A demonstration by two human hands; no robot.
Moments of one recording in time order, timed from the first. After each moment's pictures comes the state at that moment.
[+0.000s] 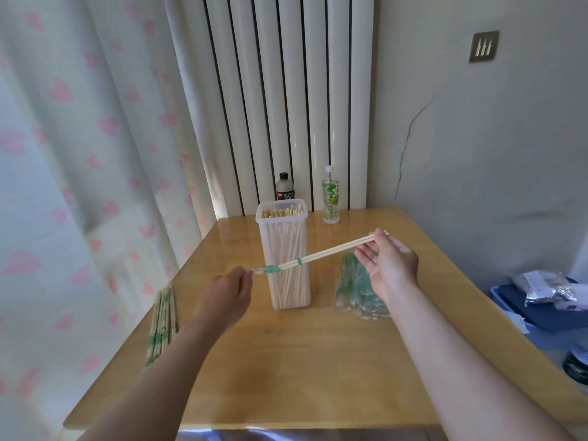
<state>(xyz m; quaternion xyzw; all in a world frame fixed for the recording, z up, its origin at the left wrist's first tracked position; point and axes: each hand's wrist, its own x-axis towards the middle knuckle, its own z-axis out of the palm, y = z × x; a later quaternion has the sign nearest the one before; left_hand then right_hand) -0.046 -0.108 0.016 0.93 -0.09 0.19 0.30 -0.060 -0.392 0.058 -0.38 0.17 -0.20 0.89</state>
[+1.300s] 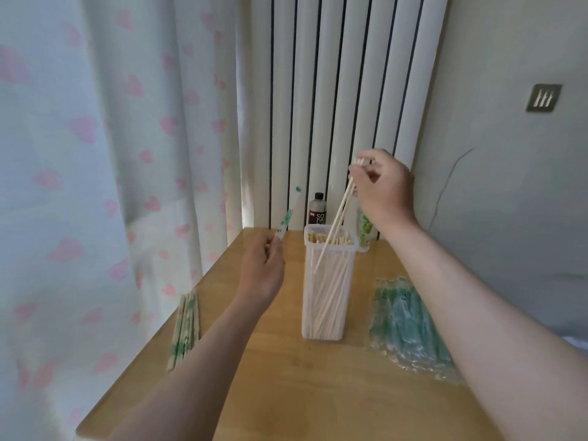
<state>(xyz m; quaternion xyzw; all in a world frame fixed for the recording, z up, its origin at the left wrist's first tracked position) -0.028 -0.114 0.090 0.76 -0.03 0.24 0.60 0.003 -0.305 0.204 -0.77 -0.14 -0.43 0.45</state>
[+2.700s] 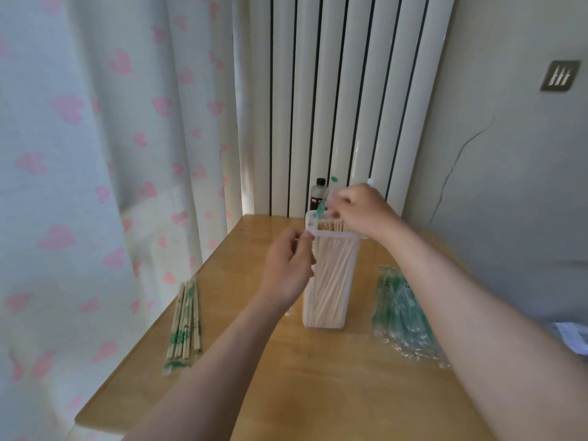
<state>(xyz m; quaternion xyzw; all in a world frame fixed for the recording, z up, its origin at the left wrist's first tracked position) -0.039 -0.145 0.087 0.73 -0.10 0.17 0.65 0.019 -0.297 0.169 -0.93 -0.14 -0.15 0.30</state>
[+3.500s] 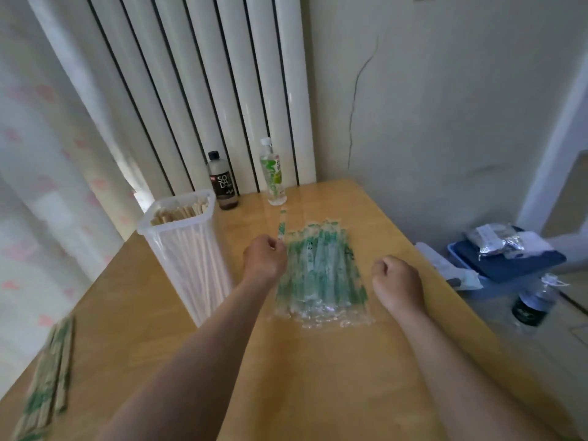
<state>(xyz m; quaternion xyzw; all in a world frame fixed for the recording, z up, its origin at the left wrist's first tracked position) 0.068 -0.326 0.000 0.90 0.01 0.06 0.44 -0.022 -0.542 -0.069 -0.87 0.24 -0.22 0.36</state>
